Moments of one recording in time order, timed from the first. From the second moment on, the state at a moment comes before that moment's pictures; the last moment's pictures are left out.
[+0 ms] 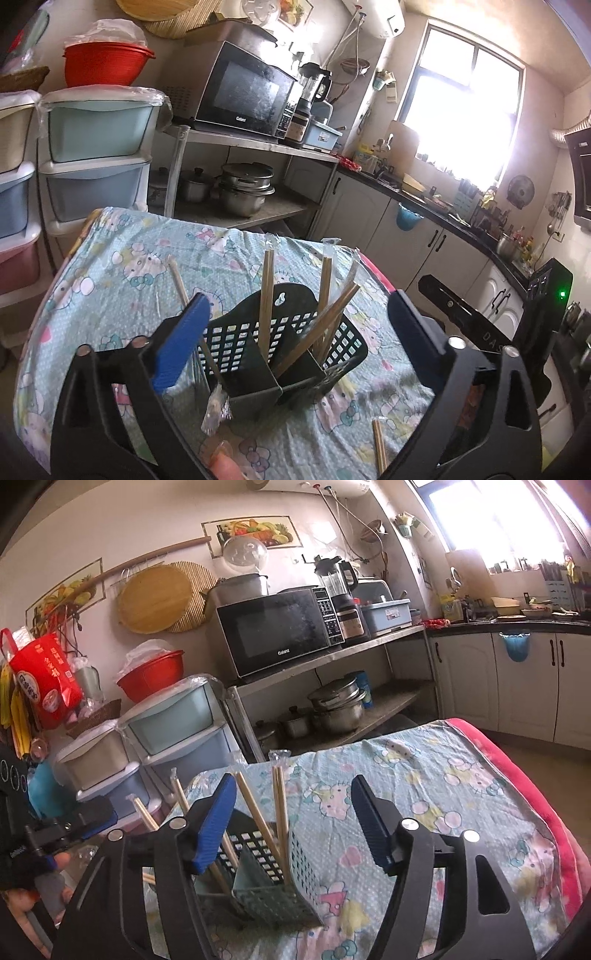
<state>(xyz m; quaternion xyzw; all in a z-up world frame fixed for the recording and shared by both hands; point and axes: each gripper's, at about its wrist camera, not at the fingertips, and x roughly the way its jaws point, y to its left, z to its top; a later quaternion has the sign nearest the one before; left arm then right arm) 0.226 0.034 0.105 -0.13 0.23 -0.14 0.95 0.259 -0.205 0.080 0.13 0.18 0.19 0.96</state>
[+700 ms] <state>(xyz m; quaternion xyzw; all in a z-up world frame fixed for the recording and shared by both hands) 0.191 0.039 0.102 -0.14 0.23 -0.15 0.95 0.218 -0.203 0.086 0.12 0.20 0.20 0.95</state>
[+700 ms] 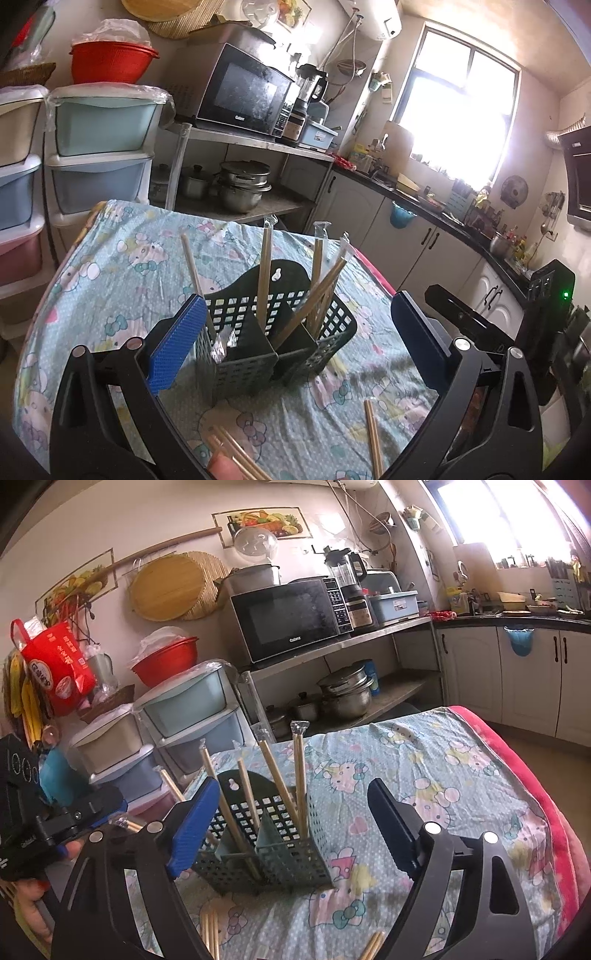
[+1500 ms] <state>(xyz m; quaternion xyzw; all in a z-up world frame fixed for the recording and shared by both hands) 0.157 0.049 0.079 -0.15 0.26 -0.13 0.94 0.177 -0.197 0.080 0.09 0.22 0.22 0.95</state>
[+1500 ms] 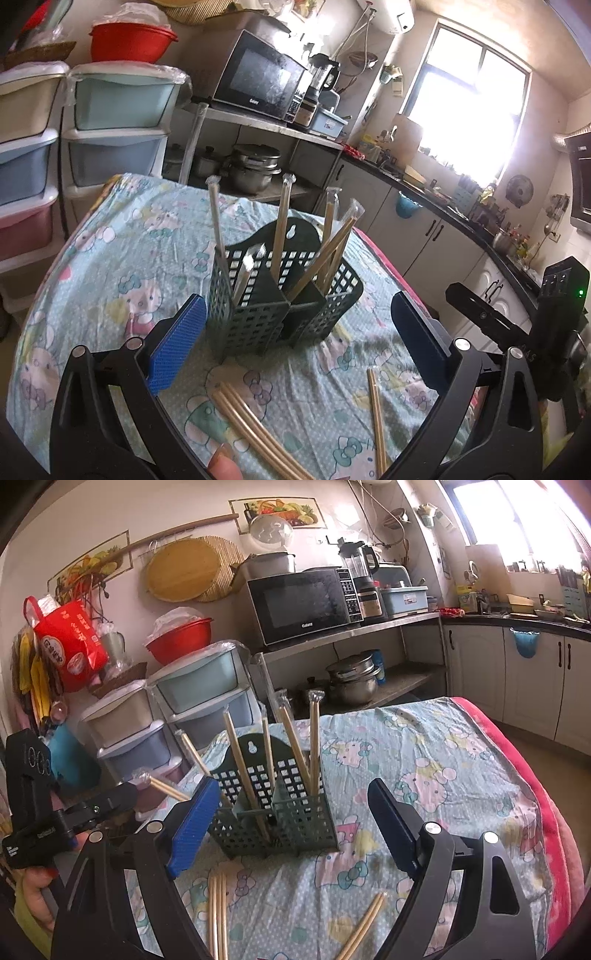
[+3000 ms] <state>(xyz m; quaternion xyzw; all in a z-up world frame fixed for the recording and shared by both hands) 0.135 0.042 -0.004 -0.12 0.36 -0.11 0.92 0.147 -0.194 -0.002 0.04 0.33 0.20 0.92</state>
